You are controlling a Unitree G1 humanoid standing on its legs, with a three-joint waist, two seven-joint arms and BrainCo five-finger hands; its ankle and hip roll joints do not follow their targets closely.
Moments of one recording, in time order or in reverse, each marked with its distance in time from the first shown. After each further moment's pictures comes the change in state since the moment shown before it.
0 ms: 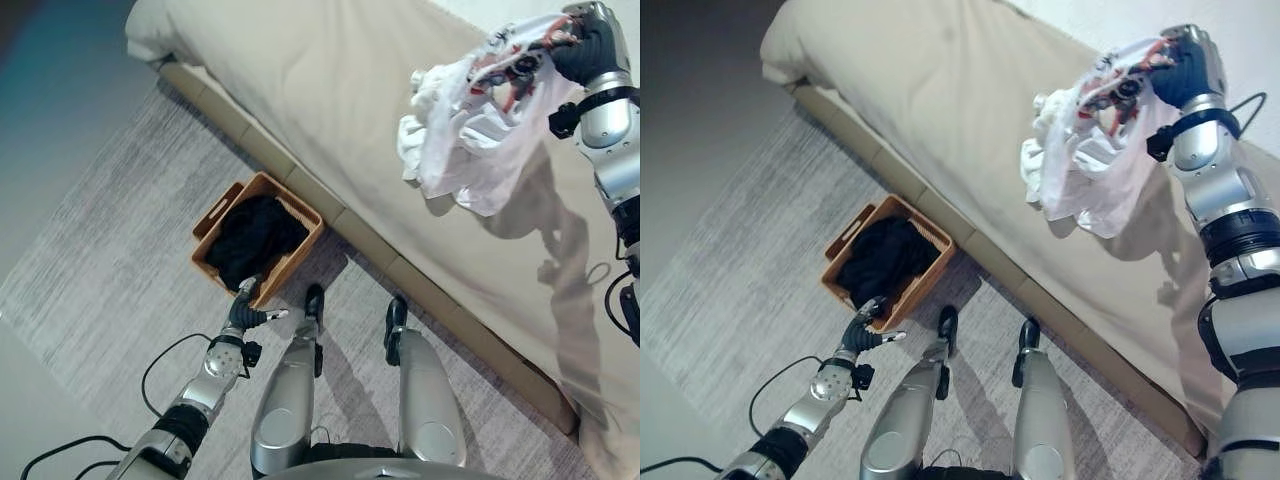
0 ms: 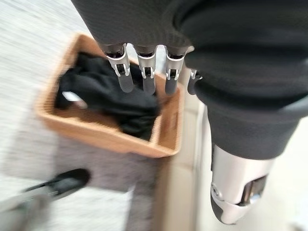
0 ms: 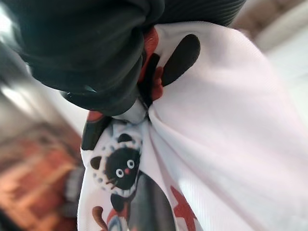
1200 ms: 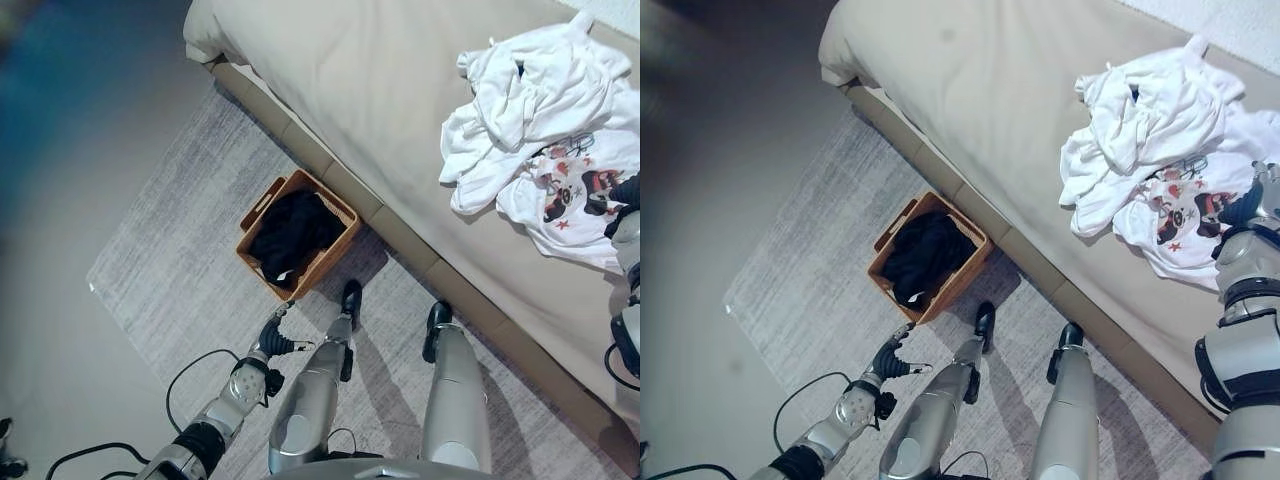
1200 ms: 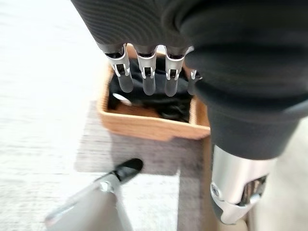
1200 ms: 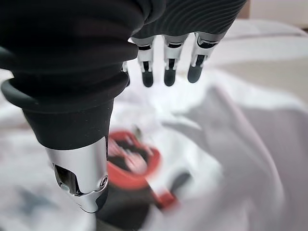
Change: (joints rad) left arm 0.037 -0.102 -0.178 0.103 0.130 0.014 0.030; right arm 0.121 0.013 -0.033 0.771 -0.327 0.103 -0.145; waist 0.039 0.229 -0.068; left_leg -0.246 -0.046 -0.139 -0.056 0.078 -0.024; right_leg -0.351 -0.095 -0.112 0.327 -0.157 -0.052
